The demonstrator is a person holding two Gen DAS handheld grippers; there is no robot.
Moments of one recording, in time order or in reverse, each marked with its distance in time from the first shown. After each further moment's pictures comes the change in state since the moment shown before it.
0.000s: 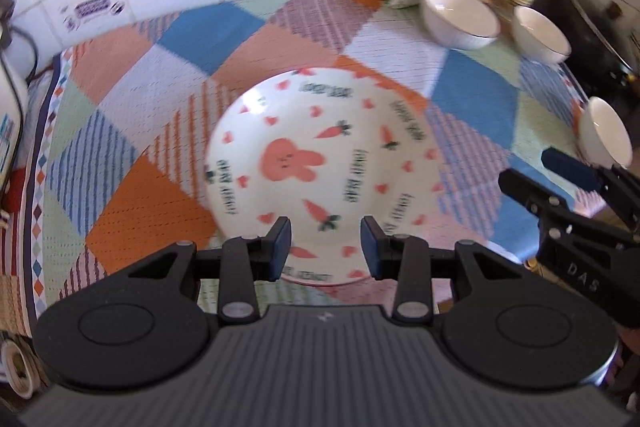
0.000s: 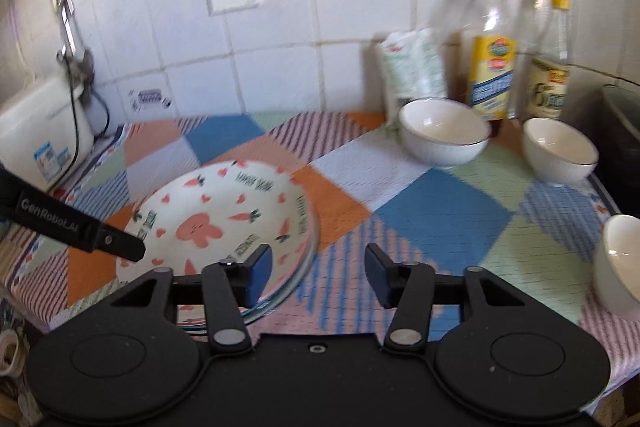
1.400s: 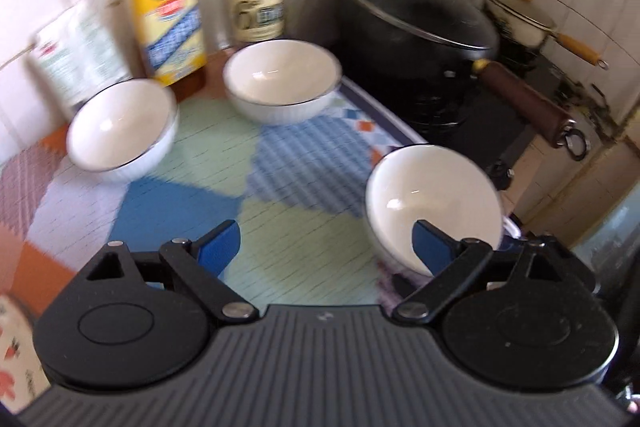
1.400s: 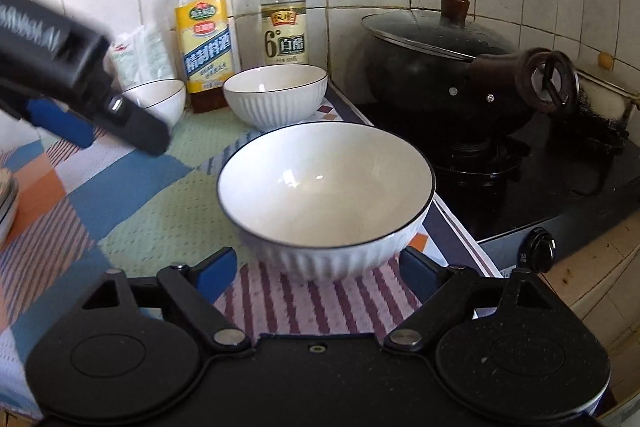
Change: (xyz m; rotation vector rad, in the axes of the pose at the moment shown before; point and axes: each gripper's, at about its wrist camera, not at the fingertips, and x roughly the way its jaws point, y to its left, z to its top) left arm 0.097 -0.296 0.079 0.346 -0.155 -0.261; right arm 0.005 -0.242 -0.080 0.168 -0.073 -0.306
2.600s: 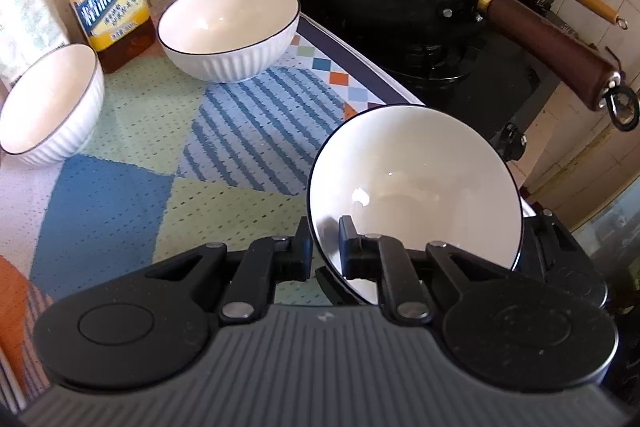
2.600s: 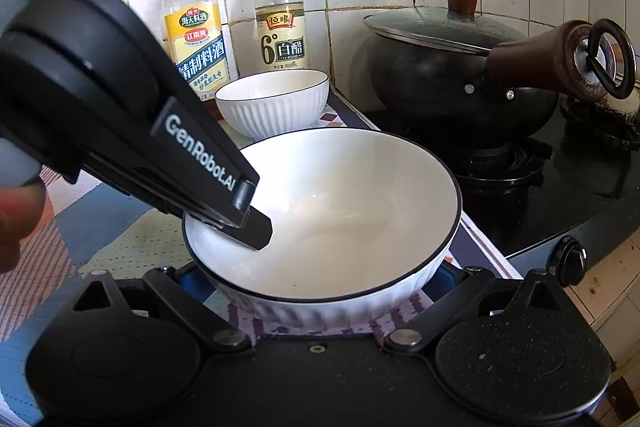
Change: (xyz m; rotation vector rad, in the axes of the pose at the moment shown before) left arm 0.069 -0.031 -0.003 0.007 0.118 0.023; right arm 0.029 0.001 0.003 0.031 -0.031 0.038
